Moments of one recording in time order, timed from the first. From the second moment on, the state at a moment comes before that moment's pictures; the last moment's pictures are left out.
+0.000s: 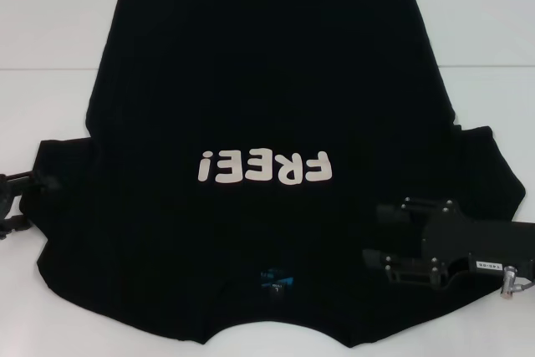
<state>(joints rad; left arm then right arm) -0.50 -1.88 0.46 0.54 2.33 1.23 -2.56 0.51 2.10 -0.67 -0.57 -2.08 -1.47 1.06</state>
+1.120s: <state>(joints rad) -0.52 -1.90 0.52 0.55 2.33 1.15 -2.52 0.52 2.10 -0.66 -0.57 -2.08 -1.48 1.06</state>
